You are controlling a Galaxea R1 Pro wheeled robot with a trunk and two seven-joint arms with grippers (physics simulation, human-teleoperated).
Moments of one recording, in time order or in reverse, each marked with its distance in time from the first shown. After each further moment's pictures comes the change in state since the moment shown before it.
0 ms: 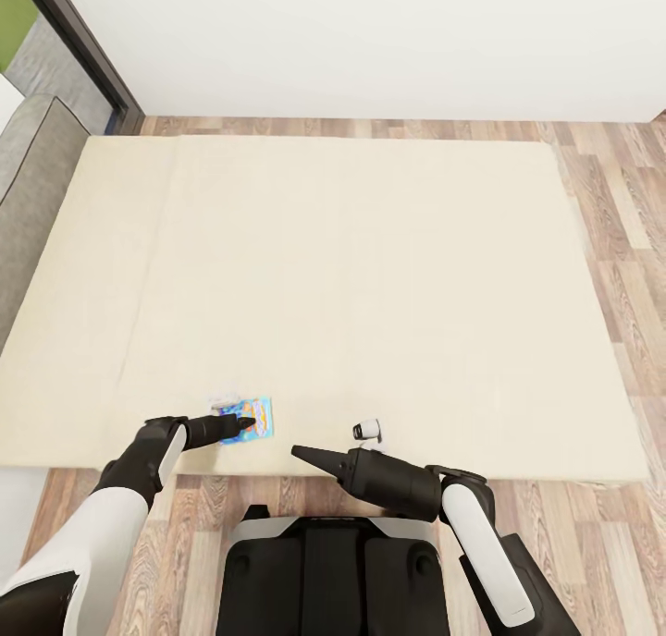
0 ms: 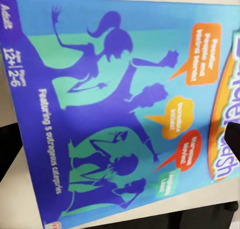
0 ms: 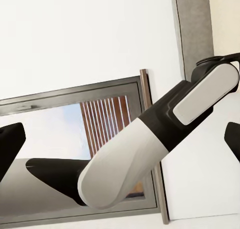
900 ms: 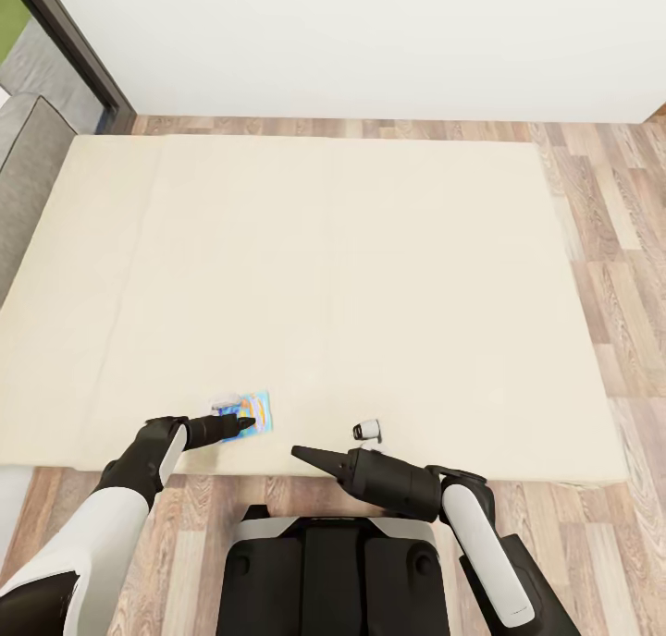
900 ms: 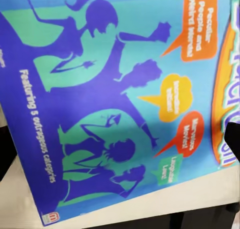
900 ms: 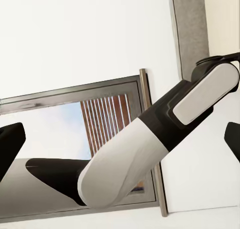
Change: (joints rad) left arm 0.000 -0.002 0.000 0.000 0.001 -0.001 0.010; right arm 0.001 0.000 0.000 0.000 0.000 0.000 0.000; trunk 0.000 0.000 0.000
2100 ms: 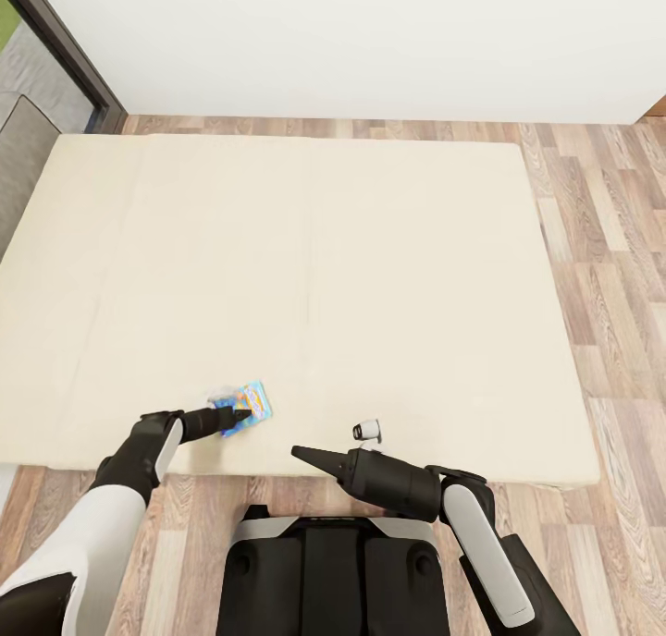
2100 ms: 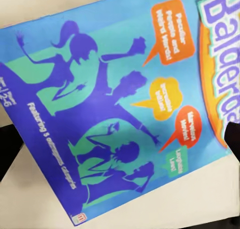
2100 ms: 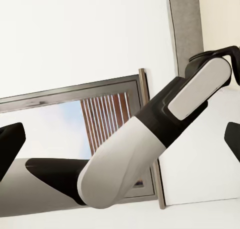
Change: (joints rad) left arm 0.000 0.006 0.007 -0.051 0.000 0.000 -0.001; right arm 0.000 0.000 0.000 0.000 0.002 -0.001 0.000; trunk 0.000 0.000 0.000
